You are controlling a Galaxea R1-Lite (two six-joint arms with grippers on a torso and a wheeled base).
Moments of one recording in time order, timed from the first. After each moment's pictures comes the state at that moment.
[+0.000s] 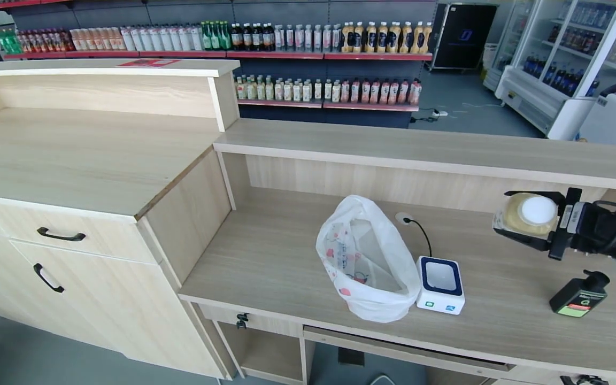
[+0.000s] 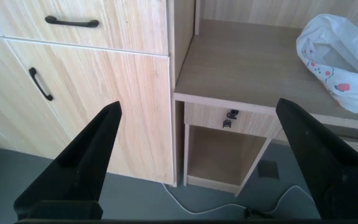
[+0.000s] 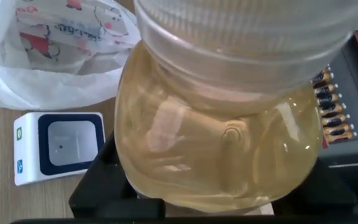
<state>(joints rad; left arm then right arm) 0.00 0.00 0.00 0.00 0.00 0.00 -0.28 1.77 -0.74 -0.76 0.99 -1.31</state>
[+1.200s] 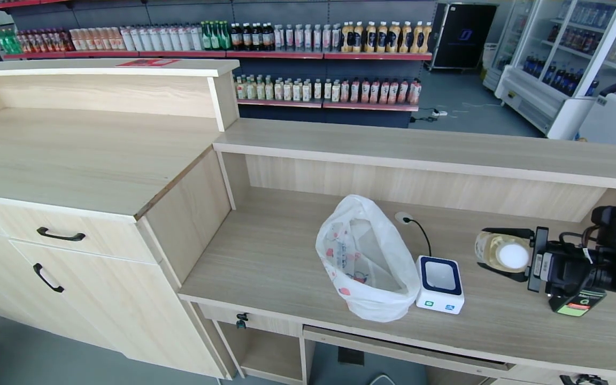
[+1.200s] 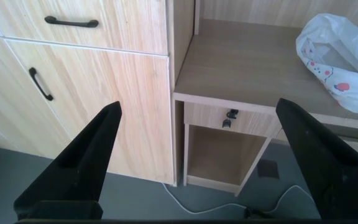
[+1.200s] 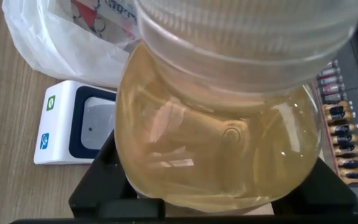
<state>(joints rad) 0.00 0.00 0.00 0.00 0.00 0.00 -0.29 1.99 -0.72 -0.78 1.09 -1.61</state>
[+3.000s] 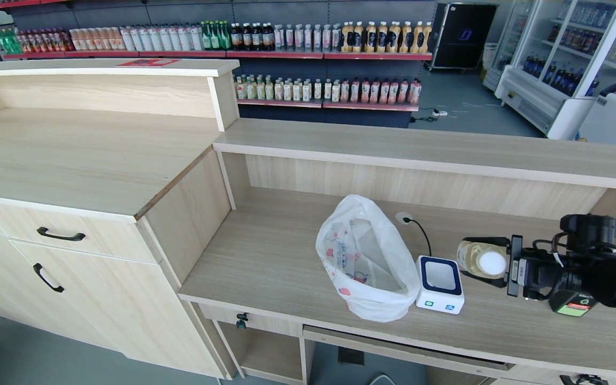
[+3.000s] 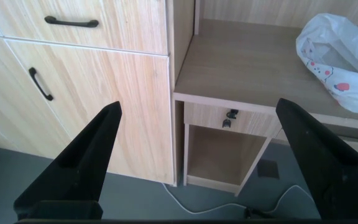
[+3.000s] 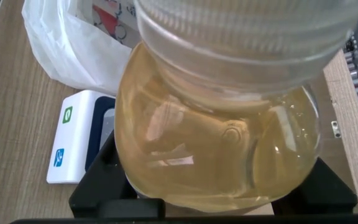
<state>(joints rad) 0.00 0.00 0.00 0.00 0.00 0.00 -0.23 2.11 -0.78 -0.78 1.10 -1.62</state>
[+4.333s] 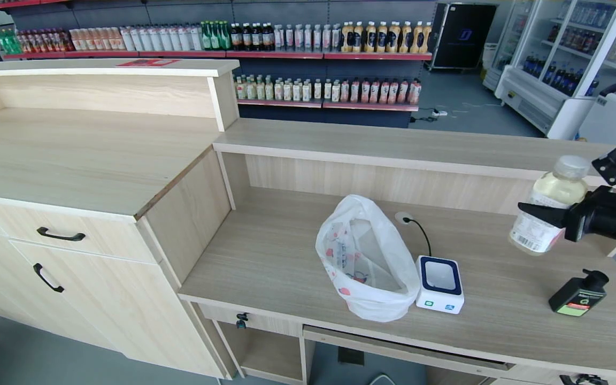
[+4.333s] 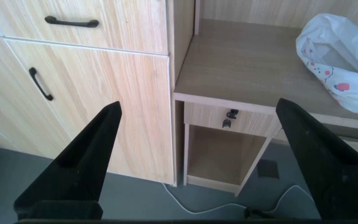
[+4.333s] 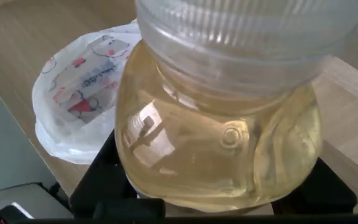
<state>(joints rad) 0.00 0.00 0.00 0.00 0.00 0.00 -0.36 1.76 -0.82 -0.70 0.75 -0.41</state>
